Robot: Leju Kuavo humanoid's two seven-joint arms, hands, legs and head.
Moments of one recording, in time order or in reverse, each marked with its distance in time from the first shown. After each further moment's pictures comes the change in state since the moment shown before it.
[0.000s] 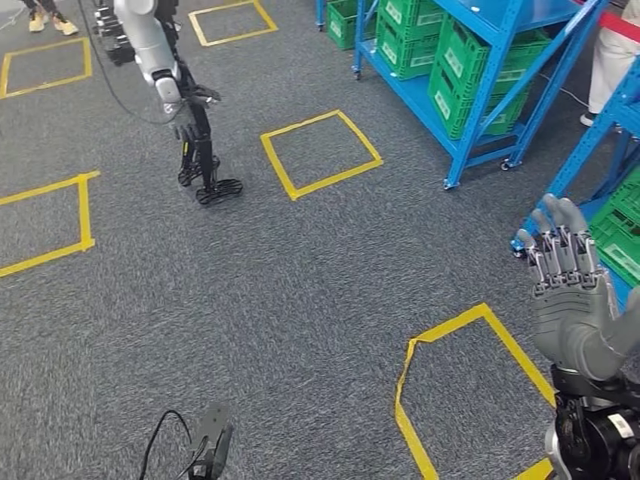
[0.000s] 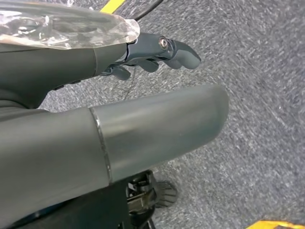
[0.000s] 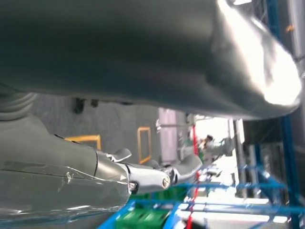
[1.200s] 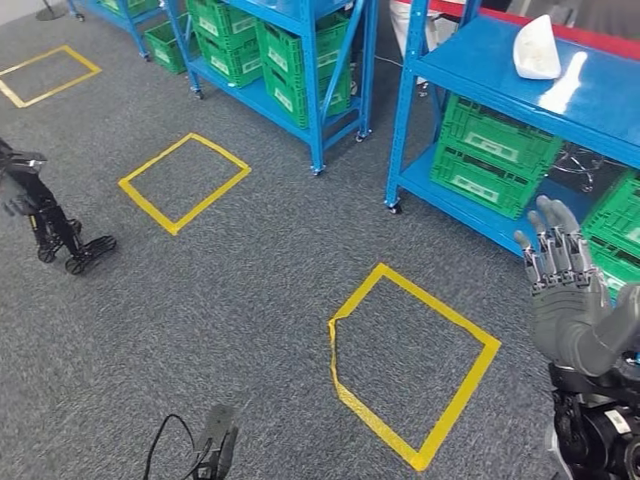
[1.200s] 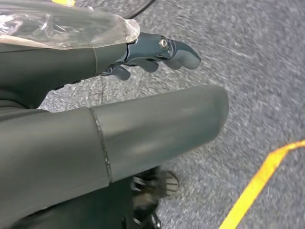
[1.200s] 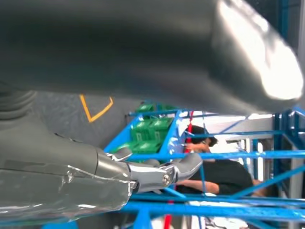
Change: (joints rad) left arm 0.002 -0.008 0.000 0.000 -0.005 -0.002 0.008; right arm 0.004 0.008 -0.007 0.017 0.010 0.011 0.001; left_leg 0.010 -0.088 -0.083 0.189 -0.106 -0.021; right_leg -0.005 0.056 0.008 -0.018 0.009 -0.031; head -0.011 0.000
